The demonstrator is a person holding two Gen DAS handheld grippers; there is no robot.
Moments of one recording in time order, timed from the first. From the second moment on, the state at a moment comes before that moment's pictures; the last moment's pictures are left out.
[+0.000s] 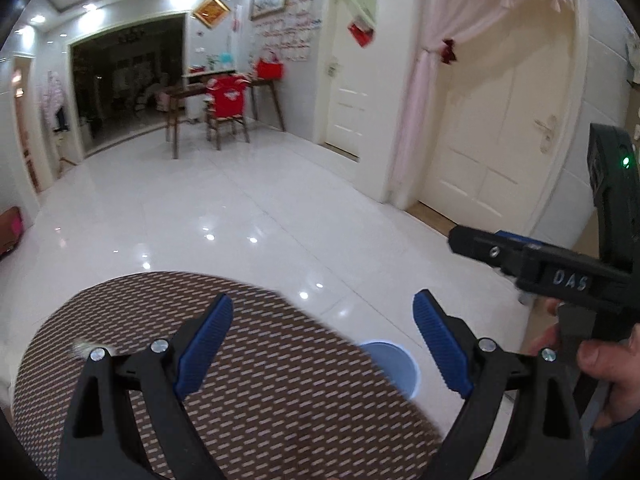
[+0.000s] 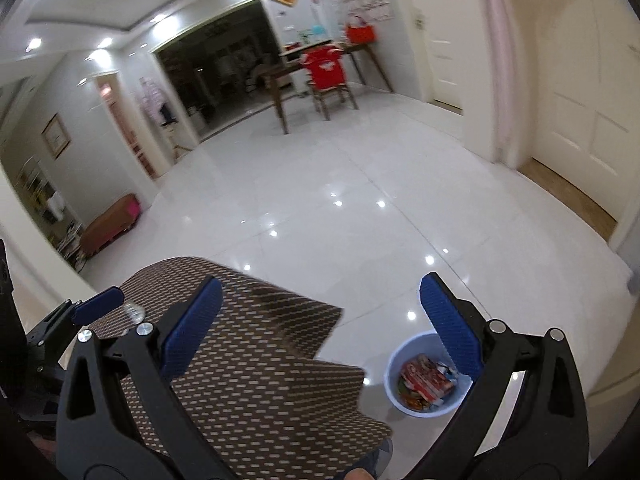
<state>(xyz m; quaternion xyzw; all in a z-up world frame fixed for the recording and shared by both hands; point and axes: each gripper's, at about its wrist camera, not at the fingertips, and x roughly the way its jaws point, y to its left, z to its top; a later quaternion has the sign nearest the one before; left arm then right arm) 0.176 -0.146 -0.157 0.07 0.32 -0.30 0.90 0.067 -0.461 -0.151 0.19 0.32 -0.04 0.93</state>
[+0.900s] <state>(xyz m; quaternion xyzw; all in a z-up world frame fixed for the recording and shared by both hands) 0.213 0.124 -0.241 0.13 0.39 -0.13 0.90 0.165 -0.252 -0.172 0.09 0.39 0.11 0.91</state>
